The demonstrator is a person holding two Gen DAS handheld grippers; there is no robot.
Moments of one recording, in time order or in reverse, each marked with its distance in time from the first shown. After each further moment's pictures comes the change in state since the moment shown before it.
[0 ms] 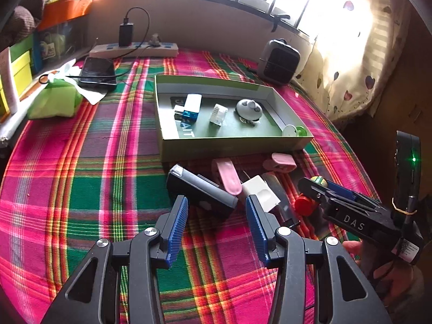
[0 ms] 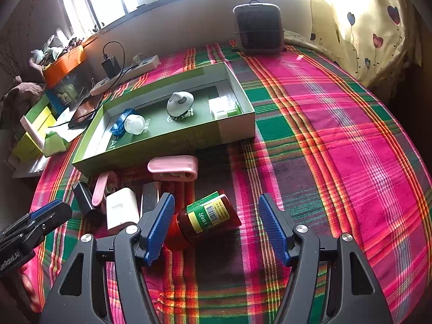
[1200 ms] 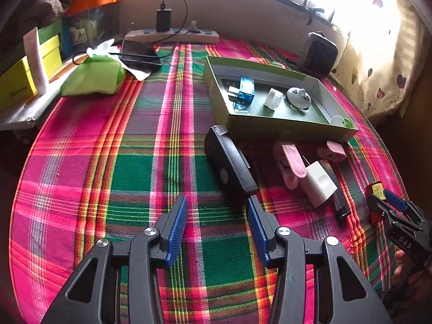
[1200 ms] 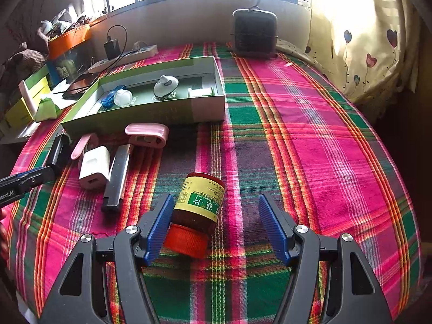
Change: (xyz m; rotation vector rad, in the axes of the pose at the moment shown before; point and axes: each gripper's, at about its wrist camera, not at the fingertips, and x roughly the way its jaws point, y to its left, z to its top) left arm 0.005 0.043 -0.011 -0.055 0.040 0.166; right arm -0.019 -0.022 -0.027 -0.143 -0.020 -0.091
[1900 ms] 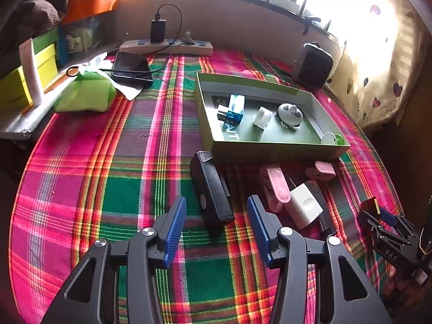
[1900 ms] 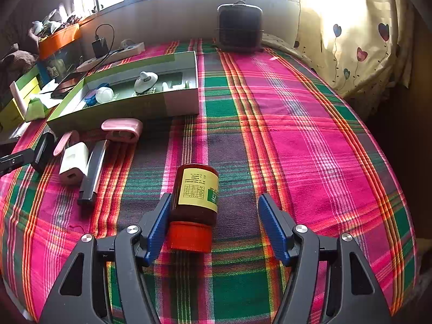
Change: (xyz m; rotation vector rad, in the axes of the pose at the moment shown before) left arm 0.000 -0.013 0.019 -0.002 -0.037 -0.012; right arm 0.005 -0.022 -0.003 0.012 0.016 -0.033
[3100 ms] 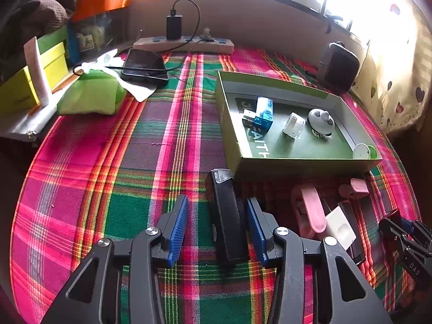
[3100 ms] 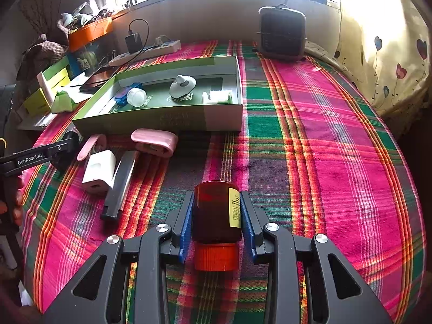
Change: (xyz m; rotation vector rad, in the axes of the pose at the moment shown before) left arm 0.028 0.008 0.012 -0.037 -0.006 0.101; right arm 0.014 0.013 0.020 -0.101 0.002 0.173
